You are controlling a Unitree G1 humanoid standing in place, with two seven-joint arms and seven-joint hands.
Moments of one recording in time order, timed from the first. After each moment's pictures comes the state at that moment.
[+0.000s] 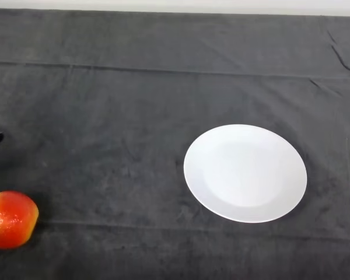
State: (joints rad) left arm -0.61 0.47 0.29 1.18 -0.16 -0.54 0.21; right arm -0.51 -0.61 -1.14 1.19 1.04 0.01 0.34
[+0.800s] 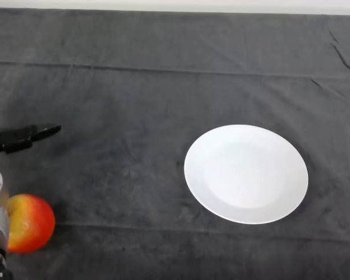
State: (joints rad) left arm -0.70 0.39 0.22 1.18 -0.10 -0.59 0.15; right arm -0.51 -0.61 -1.14 1.19 1.04 0.01 0.34
